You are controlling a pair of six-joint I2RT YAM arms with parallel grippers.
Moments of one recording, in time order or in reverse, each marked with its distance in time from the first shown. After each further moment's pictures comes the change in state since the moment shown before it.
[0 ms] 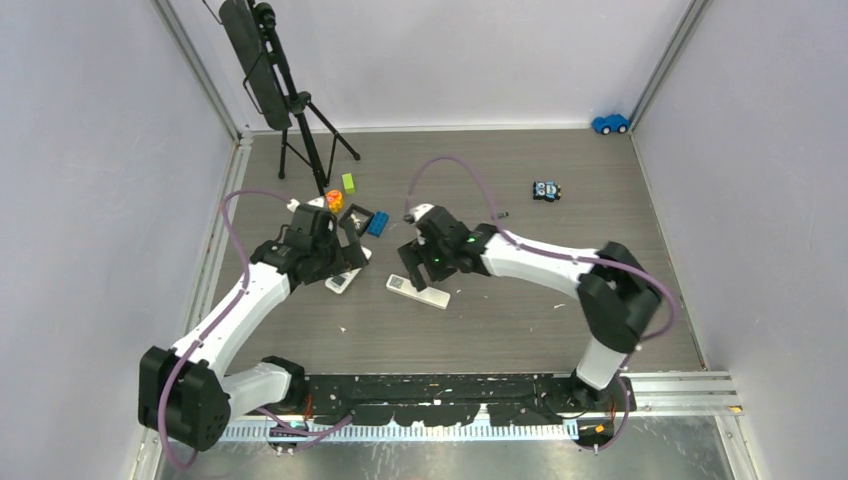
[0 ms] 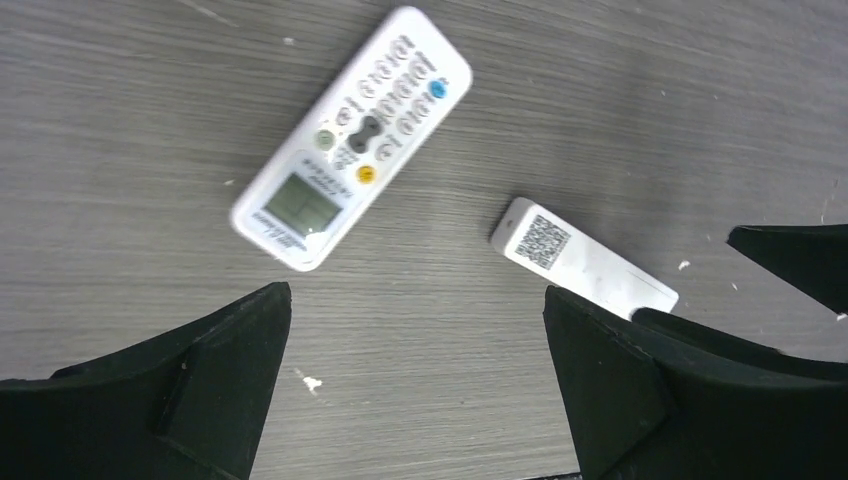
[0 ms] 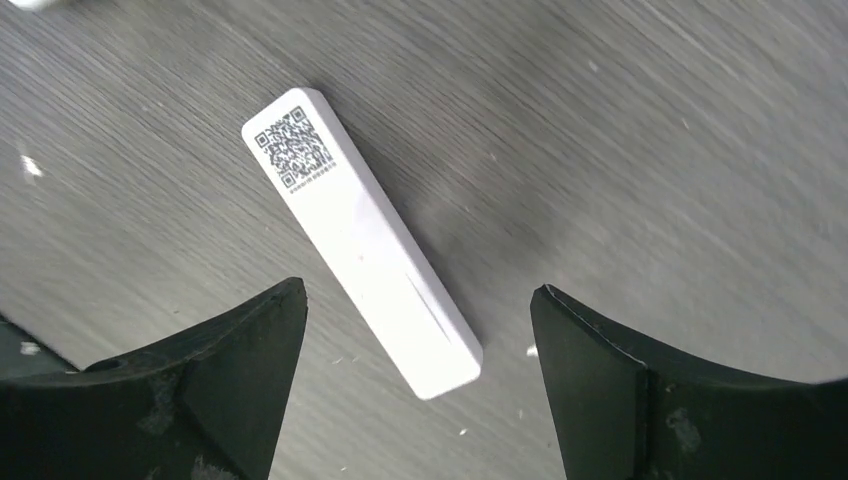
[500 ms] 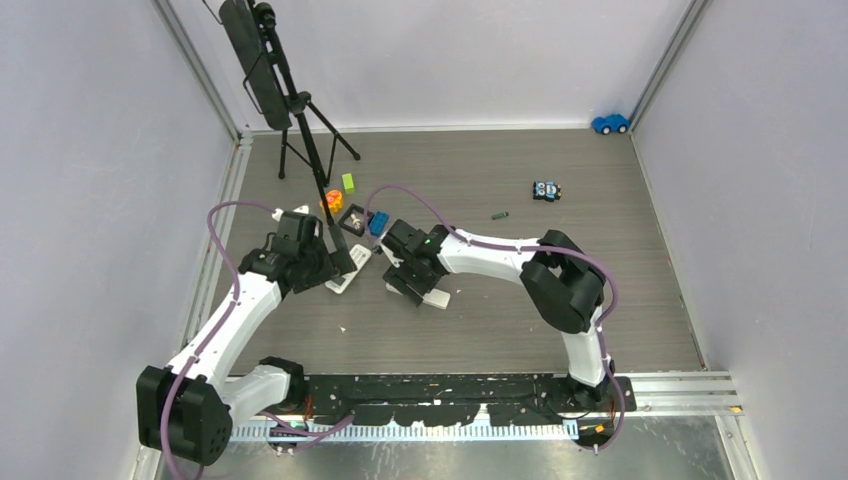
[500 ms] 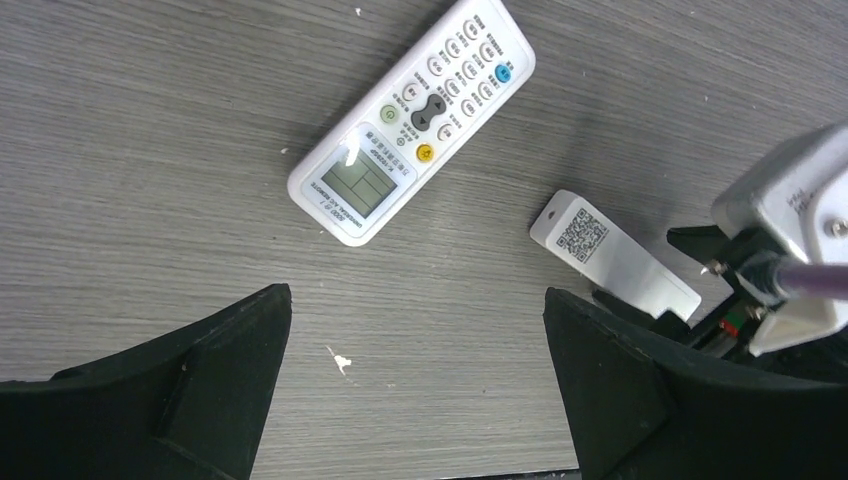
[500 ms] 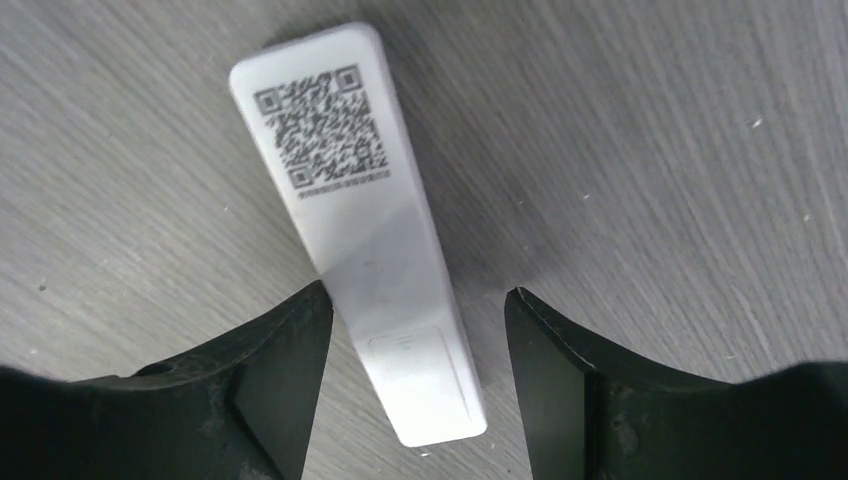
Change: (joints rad) left arm 0.097 -0.088 -0.049 -0.060 0.006 0.002; right arm 0.101 0.309 0.266 -0.242 0.023 -0.302
